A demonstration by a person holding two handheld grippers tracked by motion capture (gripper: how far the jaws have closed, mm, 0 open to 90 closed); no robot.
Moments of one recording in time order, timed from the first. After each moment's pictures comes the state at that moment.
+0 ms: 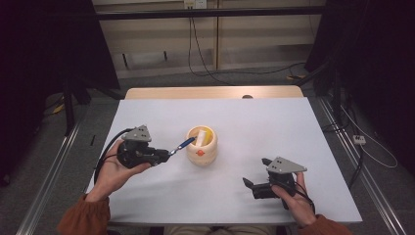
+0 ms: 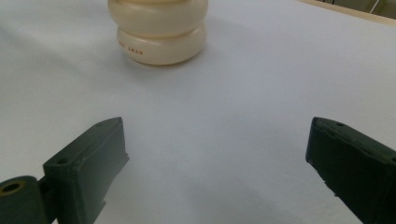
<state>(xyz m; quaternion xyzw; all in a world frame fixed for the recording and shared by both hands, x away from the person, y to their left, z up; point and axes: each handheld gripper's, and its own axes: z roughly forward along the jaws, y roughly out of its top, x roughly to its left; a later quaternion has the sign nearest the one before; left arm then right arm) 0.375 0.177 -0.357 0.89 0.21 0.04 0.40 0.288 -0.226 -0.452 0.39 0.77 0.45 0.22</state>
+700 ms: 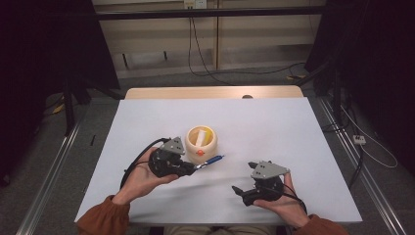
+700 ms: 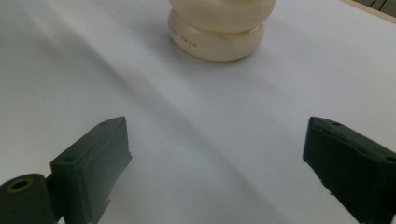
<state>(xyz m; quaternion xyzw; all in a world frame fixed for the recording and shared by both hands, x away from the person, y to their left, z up) 0.362 0.107 -0.379 0.92 0.15 0.00 0.36 0.285 -0.195 -0.448 0.32 0.82 0.42 0.20</state>
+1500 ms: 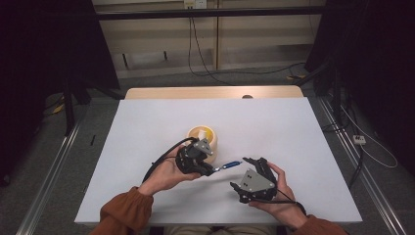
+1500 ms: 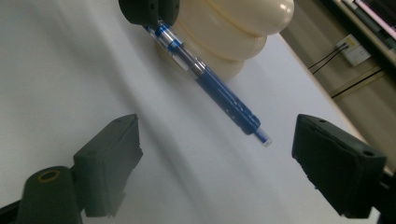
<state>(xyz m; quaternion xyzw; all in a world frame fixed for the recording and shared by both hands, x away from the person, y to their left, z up) 0.377 0.046 -0.397 0.95 0.11 -0.02 0.30 0.279 -0.173 -0.442 0.18 0.85 0.34 0.36</state>
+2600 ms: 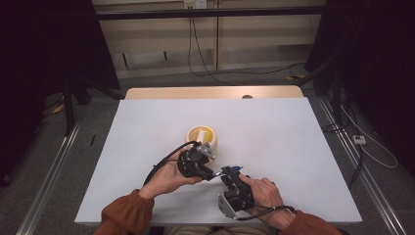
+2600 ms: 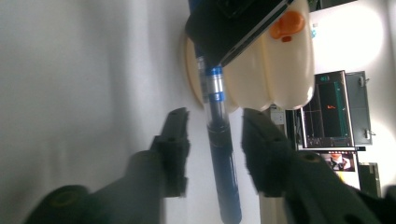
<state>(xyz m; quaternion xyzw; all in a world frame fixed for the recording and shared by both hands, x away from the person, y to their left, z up) 0.369 0.043 -0.400 0.95 0.11 -0.03 0.28 0.264 -0.121 -0.465 -0.05 0.84 0.17 0.52</state>
